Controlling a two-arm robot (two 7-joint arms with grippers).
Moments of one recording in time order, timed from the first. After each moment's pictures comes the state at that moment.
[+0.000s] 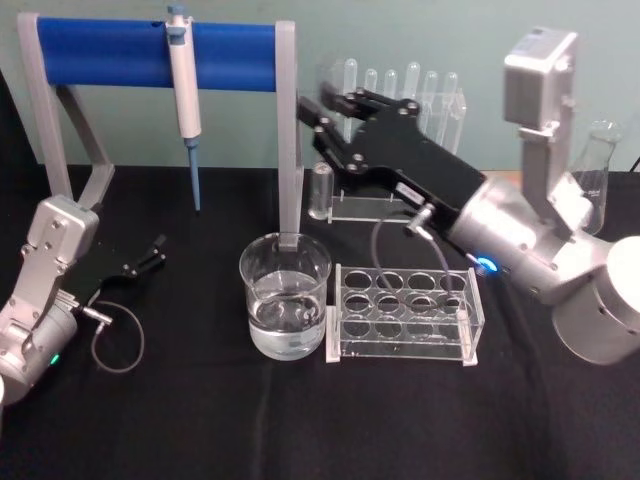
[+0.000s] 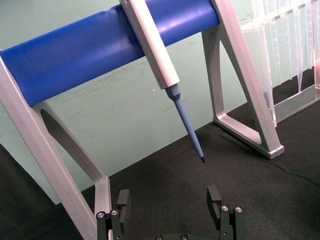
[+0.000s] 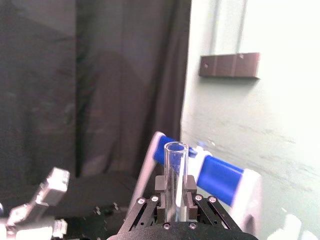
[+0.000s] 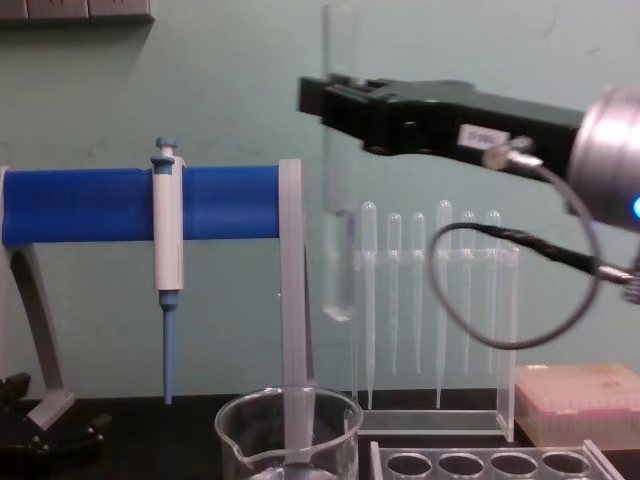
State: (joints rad) left arm -0.20 0.60 0.45 -1.41 -0.25 -0.12 0.03; right arm 0.33 0.37 -0.43 -1.75 0.39 0.01 0.42
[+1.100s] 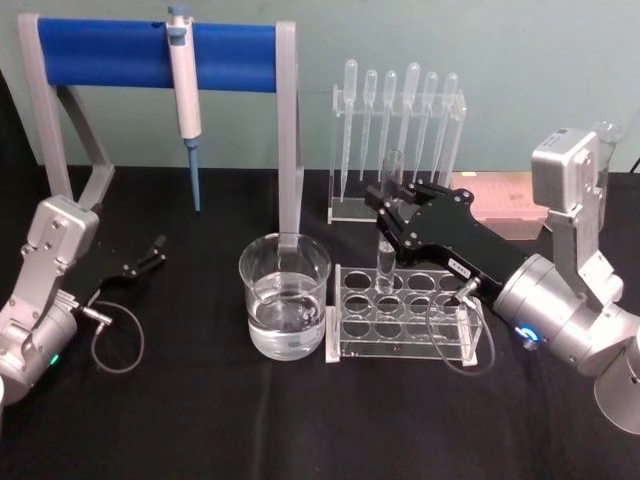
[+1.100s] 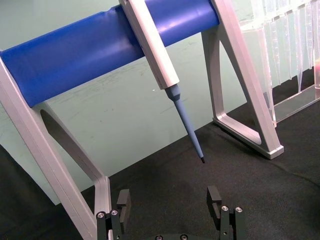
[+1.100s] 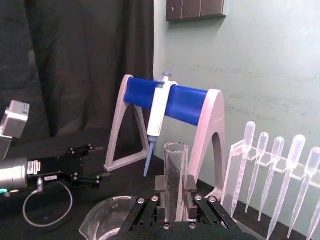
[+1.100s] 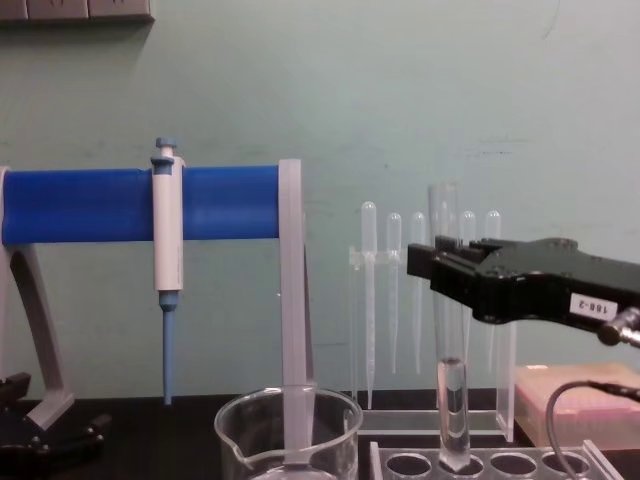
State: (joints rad) left arm -0.20 0.60 0.45 -1.41 -0.25 -0.12 0.03; right arm 0.17 0.42 -0.35 -1.72 0.37 0.02 0.38
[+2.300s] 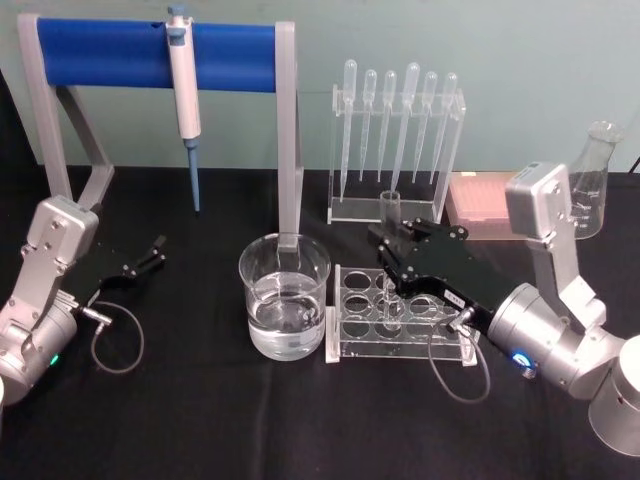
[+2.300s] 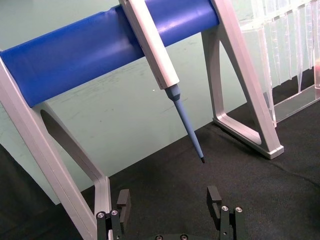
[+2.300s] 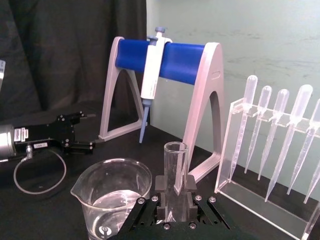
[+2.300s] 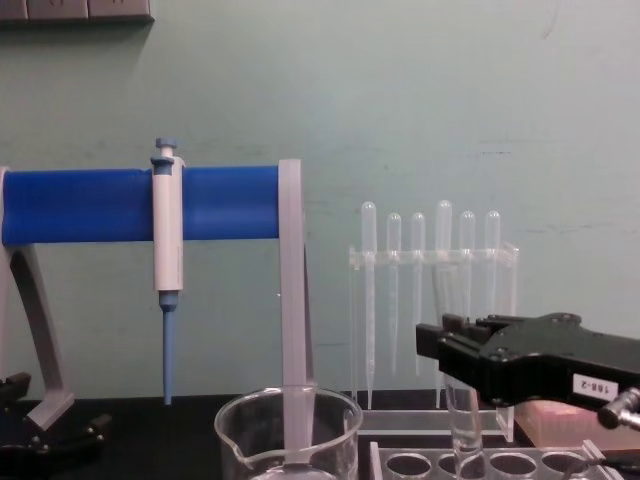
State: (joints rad) left arm -0.20 0.60 0.45 -1.41 -0.25 -0.12 0.03; right arm 0.15 0.42 -0.36 -1.67 0.33 0.06 0.37
